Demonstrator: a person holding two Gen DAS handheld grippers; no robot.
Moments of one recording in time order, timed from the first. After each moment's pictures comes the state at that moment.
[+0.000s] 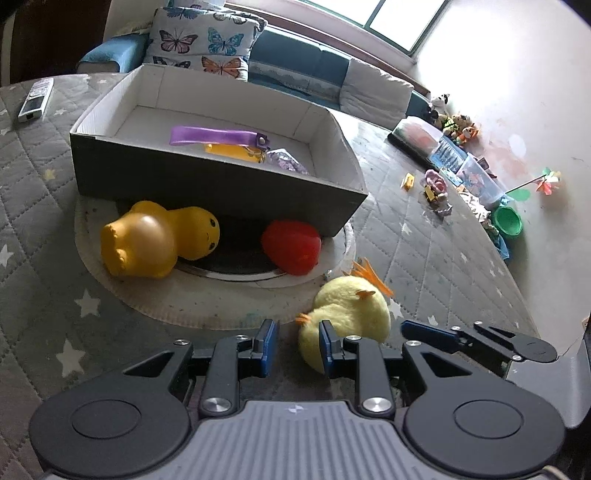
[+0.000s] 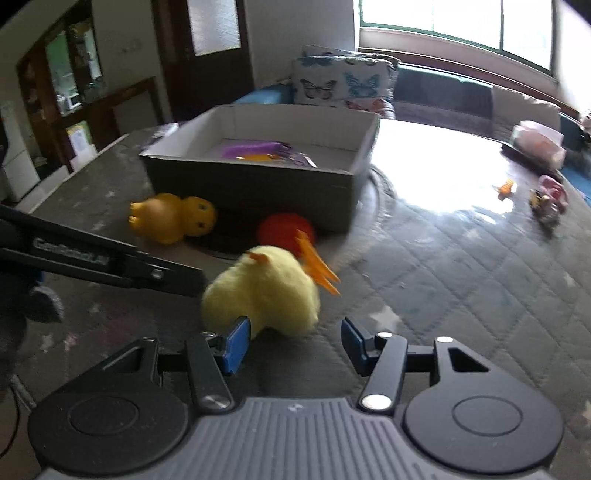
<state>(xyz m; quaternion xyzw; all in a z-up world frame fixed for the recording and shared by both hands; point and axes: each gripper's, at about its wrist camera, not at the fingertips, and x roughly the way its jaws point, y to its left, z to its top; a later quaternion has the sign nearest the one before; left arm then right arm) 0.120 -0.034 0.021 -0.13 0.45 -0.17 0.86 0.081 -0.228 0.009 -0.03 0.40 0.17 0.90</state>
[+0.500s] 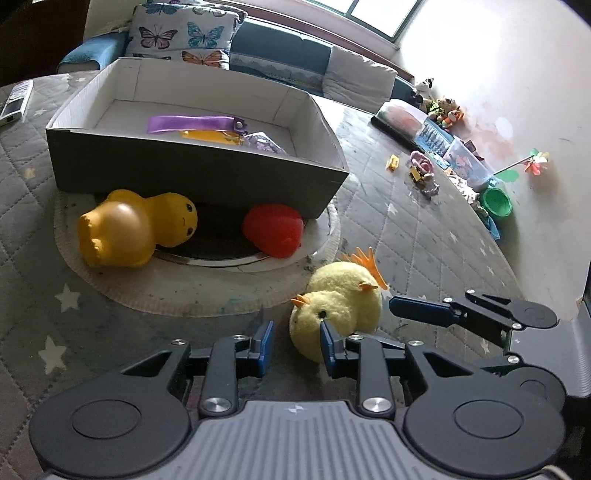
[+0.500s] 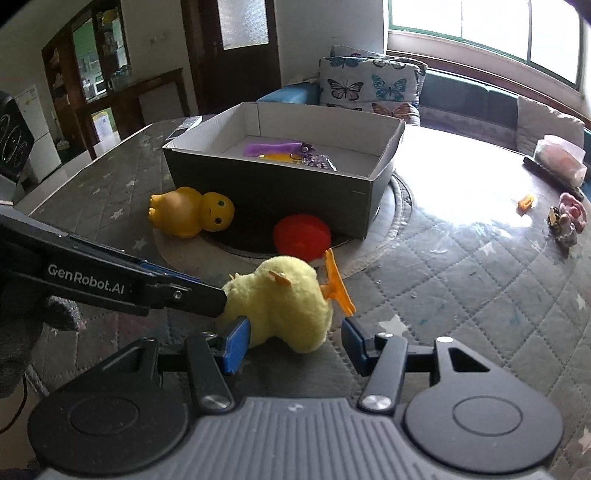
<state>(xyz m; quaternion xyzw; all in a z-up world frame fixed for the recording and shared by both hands) 0.117 -0.047 0.015 -0.11 0.46 -0.20 0.86 0.081 -0.232 0.016 -0.05 0.40 0.21 0.89</state>
